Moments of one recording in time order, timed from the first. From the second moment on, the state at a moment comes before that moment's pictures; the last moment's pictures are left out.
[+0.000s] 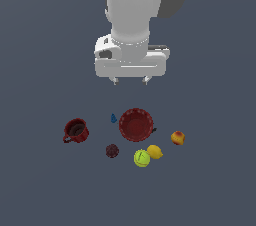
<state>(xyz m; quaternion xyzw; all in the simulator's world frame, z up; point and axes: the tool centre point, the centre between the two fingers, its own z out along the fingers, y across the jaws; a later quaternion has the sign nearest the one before) -0.006 0.008 0.303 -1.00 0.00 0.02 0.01</state>
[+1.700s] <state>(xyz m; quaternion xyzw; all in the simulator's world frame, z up) 0.046 0.008 0.259 -0.98 -0.16 0.09 0.01</state>
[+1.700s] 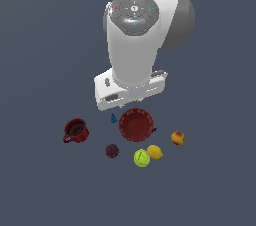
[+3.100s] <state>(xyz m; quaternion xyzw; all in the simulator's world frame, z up) 0.101 0.005 0.126 -0.84 -0.48 0.22 0.13</state>
